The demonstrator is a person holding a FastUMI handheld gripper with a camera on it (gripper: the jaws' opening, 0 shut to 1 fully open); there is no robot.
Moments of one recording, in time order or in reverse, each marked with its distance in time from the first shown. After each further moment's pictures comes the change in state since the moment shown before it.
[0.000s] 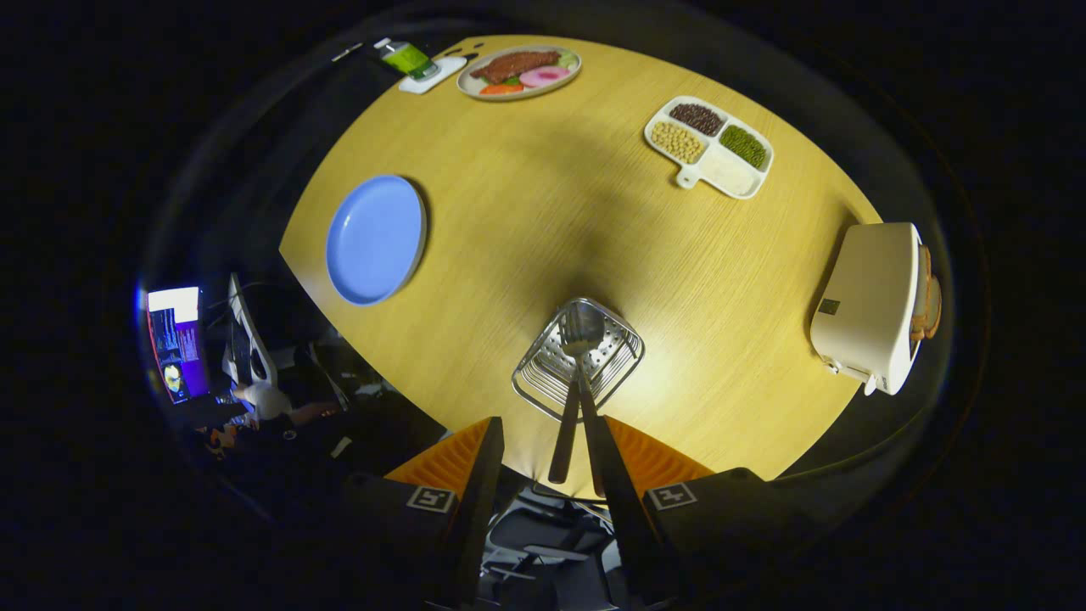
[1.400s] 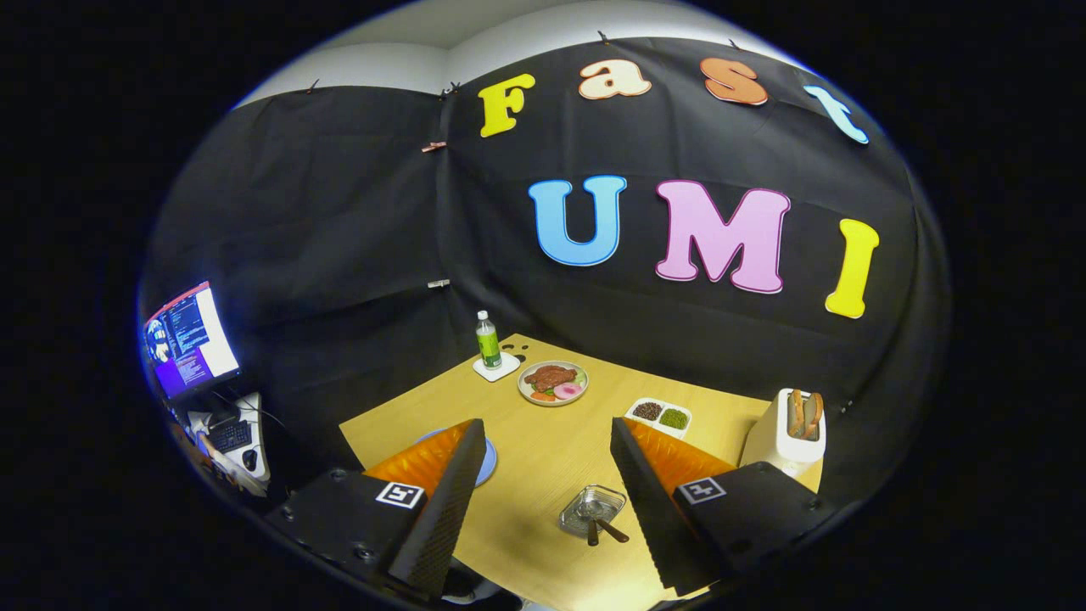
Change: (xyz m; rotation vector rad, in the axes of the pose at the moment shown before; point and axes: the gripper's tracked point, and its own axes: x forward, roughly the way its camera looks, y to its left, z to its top) arm -0.209 0.075 -0.015 -0.170 -1.161 -0.033
